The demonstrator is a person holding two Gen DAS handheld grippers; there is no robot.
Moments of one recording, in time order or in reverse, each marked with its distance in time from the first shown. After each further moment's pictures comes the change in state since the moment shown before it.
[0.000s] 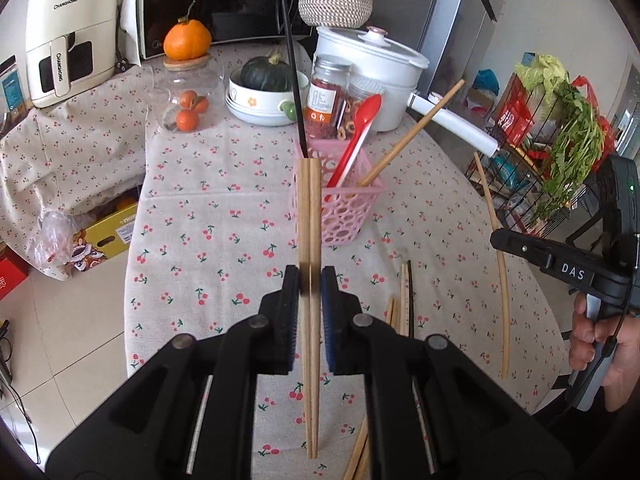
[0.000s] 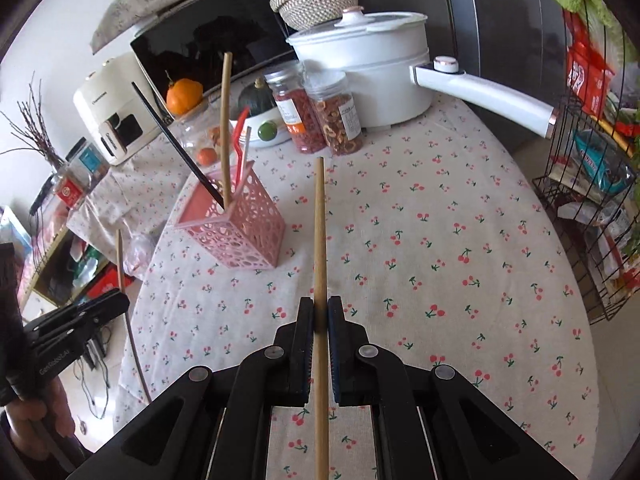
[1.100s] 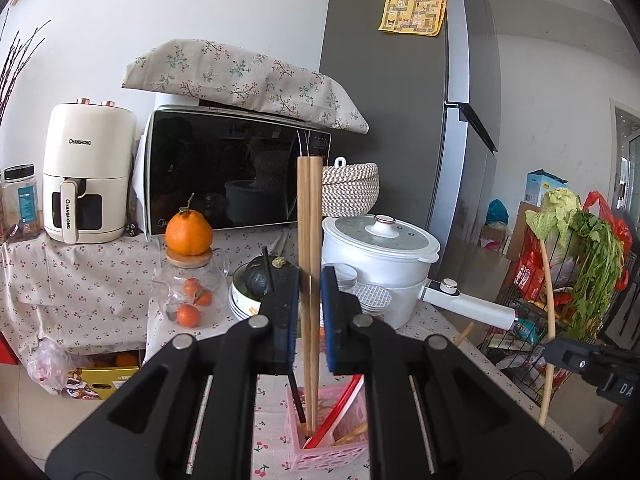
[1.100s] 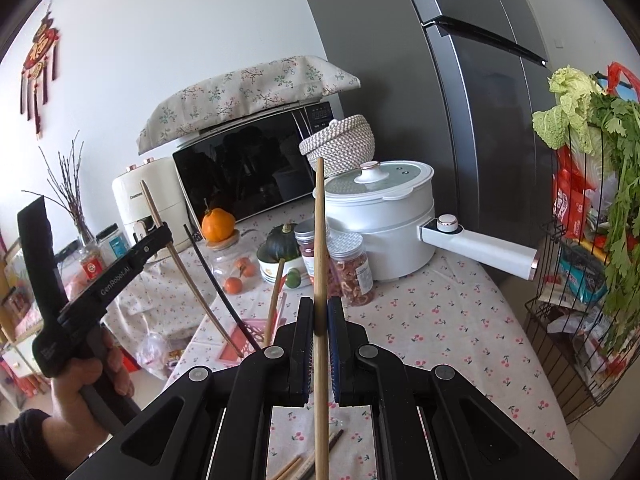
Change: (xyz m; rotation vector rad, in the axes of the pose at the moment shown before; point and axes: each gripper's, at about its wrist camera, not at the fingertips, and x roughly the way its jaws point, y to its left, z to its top) left arm 0.003 -0.022 0.082 0.006 -0.603 0.083; right arm -0.044 0.013 0.044 -0.049 -0.424 0.022
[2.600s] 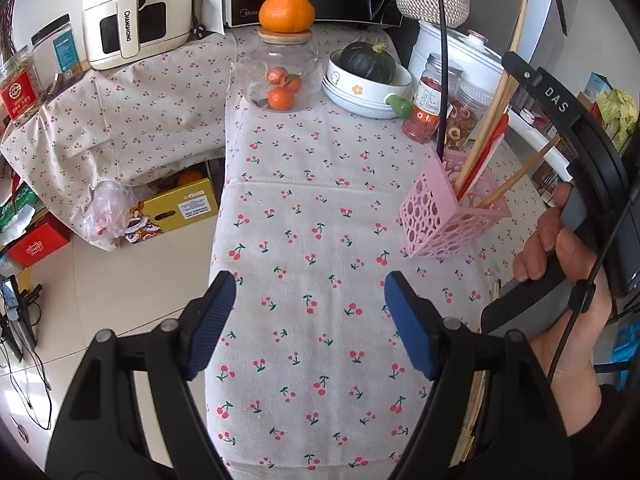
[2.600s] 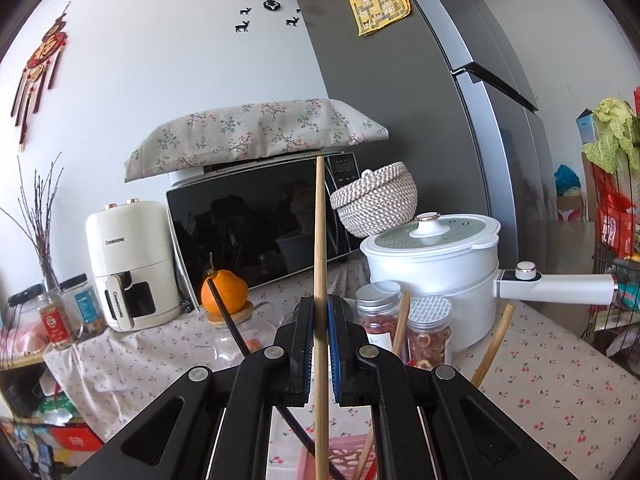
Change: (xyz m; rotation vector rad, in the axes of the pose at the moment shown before) left arm -0.020 0.100 -0.070 -0.061 0.707 0.135; right arm 0.122 0.116 -0.015 0.018 -0.297 -0.102
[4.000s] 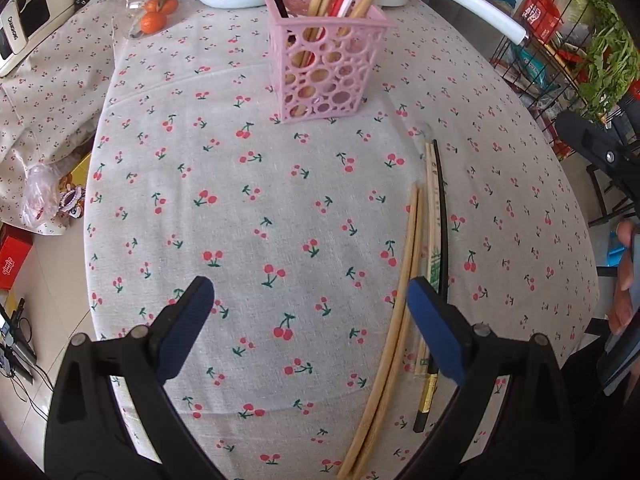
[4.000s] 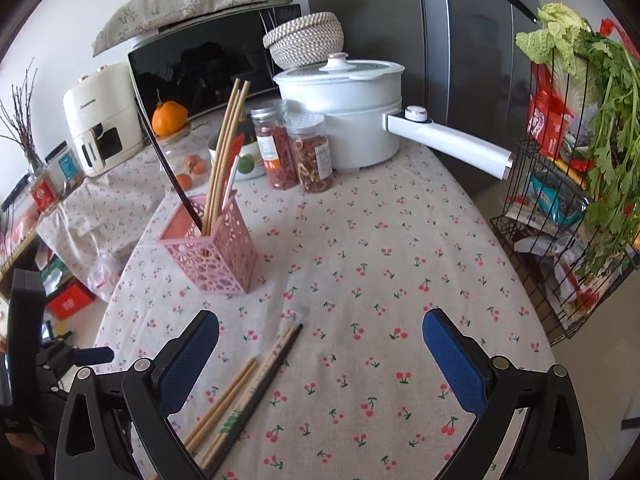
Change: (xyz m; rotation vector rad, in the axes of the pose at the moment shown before) left arm 0.039 -0.100 -0.063 0.225 0.301 -0.095; right arm -0.096 -0.135 -0.028 -0.092 0.675 -0.103
